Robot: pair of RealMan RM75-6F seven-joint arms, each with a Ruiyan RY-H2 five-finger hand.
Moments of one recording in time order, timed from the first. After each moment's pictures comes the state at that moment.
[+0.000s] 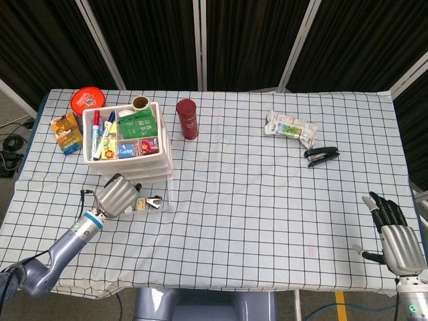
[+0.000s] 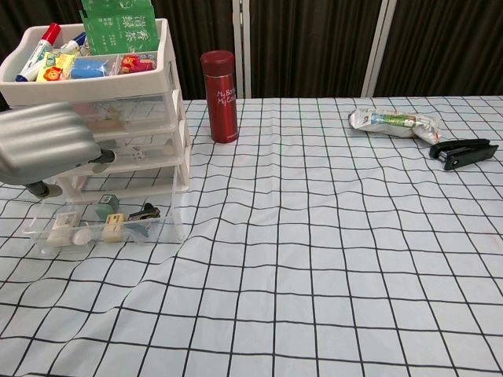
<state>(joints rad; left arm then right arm) -0.67 -1.38 0.00 -1.43 1.49 1.02 0.92 0.07 -1.09 0.03 -1.63 -1.55 1.48 0.10</state>
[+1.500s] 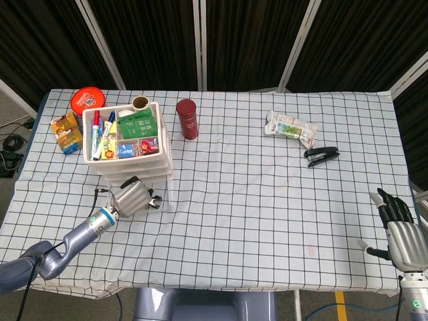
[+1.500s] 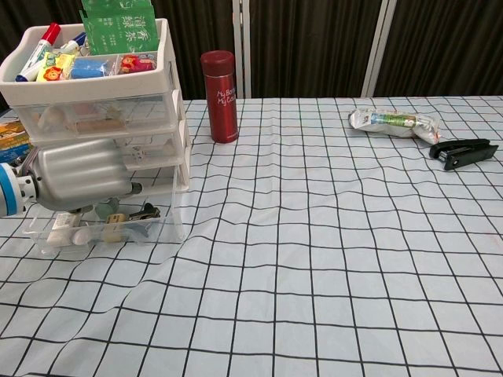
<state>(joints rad) -0.75 -1.55 0.07 -1.08 1.68 0.97 0.76 0.08 -1.09 0.06 -1.62 -1.50 1.46 0.13</state>
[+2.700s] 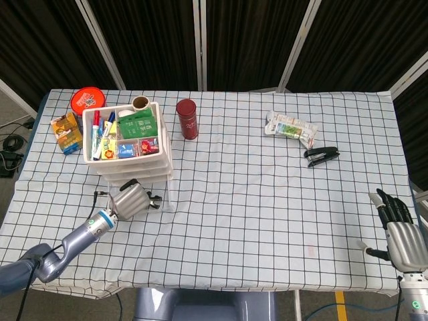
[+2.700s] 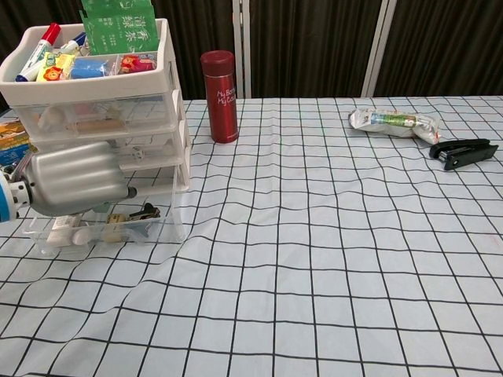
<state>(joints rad) -0.73 -1.55 0.08 -1.08 1.70 1.02 0.75 0.07 -1.09 0.05 -1.62 -1.51 1.46 0.12</state>
